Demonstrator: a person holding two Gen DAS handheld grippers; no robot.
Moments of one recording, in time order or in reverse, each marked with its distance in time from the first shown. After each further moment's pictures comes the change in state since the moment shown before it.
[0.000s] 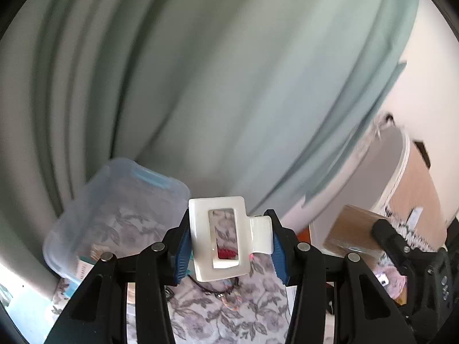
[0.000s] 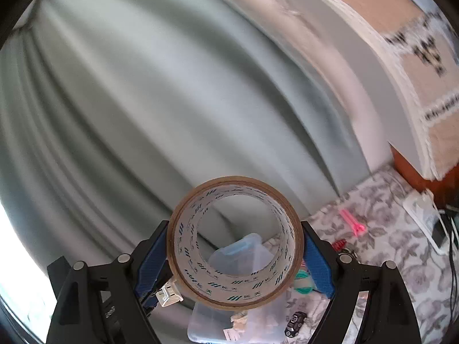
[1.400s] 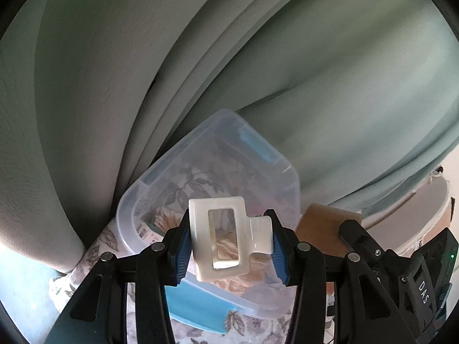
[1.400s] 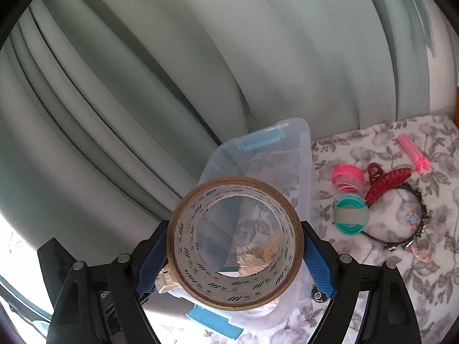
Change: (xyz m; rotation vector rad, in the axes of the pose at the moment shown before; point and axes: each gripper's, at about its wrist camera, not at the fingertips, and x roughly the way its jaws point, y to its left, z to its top) left arm 0.042 0.172 -0.055 -0.306 0.111 0.074; right arm 0.160 0.032 -0.139 -0.156 0.448 0.008
